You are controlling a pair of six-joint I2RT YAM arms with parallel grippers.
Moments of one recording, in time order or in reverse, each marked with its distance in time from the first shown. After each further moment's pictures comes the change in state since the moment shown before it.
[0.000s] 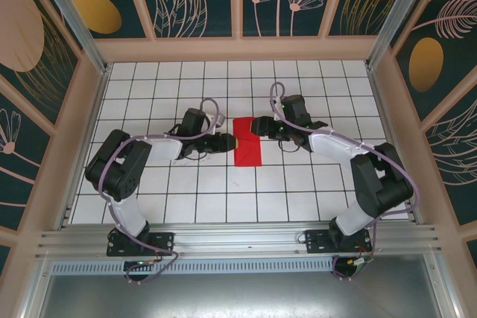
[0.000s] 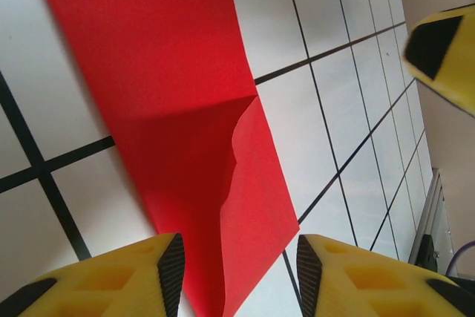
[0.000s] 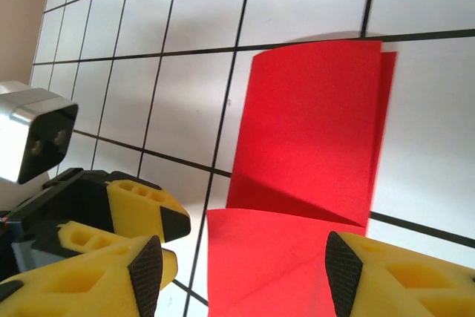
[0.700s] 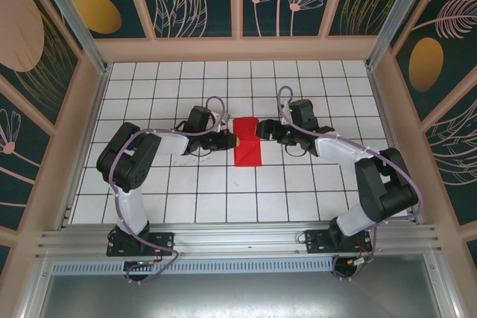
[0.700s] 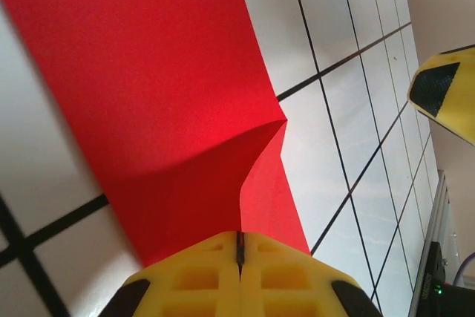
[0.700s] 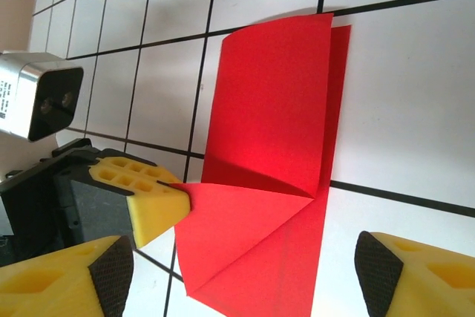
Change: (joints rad) left arm -0.009 0.076 0.066 0.017 -0.001 0.009; right arm -0.051 -0.037 -0.076 0.021 -0.051 0.005
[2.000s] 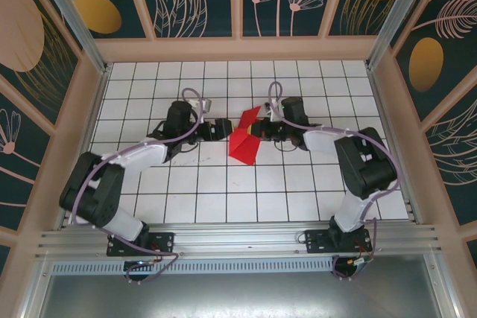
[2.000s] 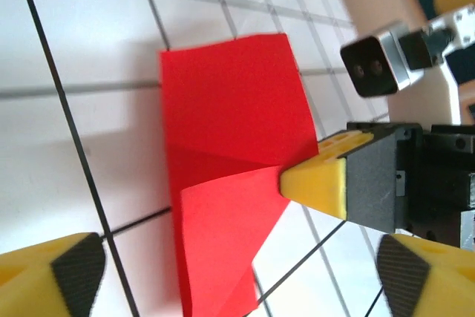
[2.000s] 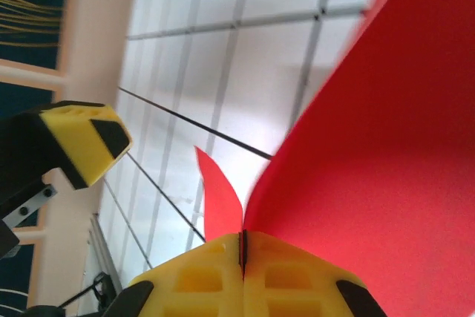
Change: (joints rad) left arm 0.051 -0.389 -0.117 -0.028 -0.208 -0.014; right arm -0.002 0.189 0.061 0.260 -0.290 0.092
